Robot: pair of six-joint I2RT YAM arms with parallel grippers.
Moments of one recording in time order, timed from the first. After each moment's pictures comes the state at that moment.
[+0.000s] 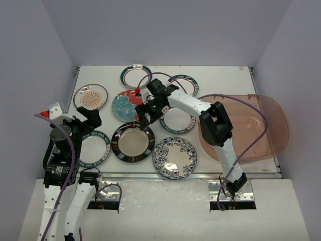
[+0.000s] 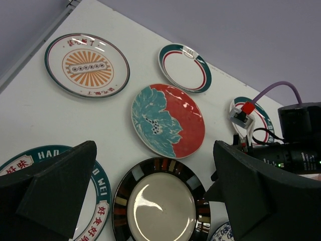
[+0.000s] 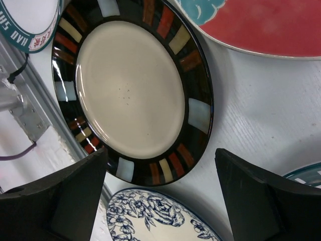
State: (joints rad) left arm -0.05 0.42 0.78 -0.56 -0.23 -0.49; right arm 0.70 2.25 1.85 -0.74 -0.54 0.02
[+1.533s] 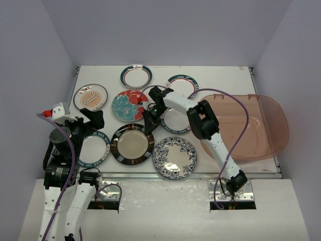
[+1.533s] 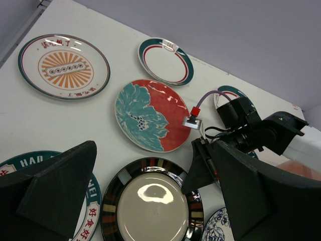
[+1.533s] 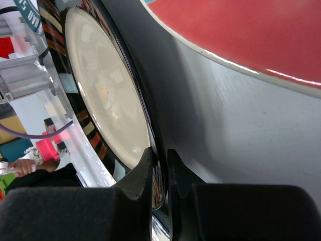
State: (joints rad) left arm -0.05 0.40 0.76 -0.53 -0.13 -0.47; right arm 0.64 2.56 2.05 -0.92 -0.83 -0.01
